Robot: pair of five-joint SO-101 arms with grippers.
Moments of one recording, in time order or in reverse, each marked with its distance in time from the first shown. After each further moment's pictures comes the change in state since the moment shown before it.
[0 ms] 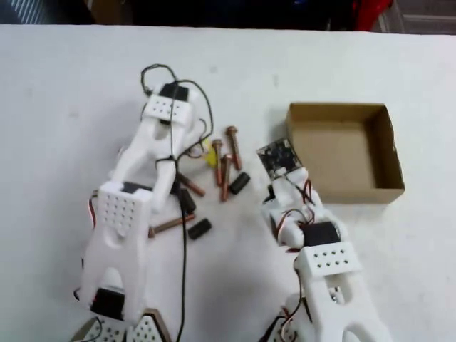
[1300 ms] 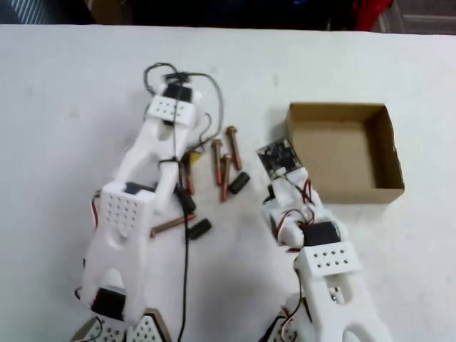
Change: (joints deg) left arm 1.8 0.0 0.0 -11.0 -18.4; right arm -0.1 0.0 0.0 0.0 0.0
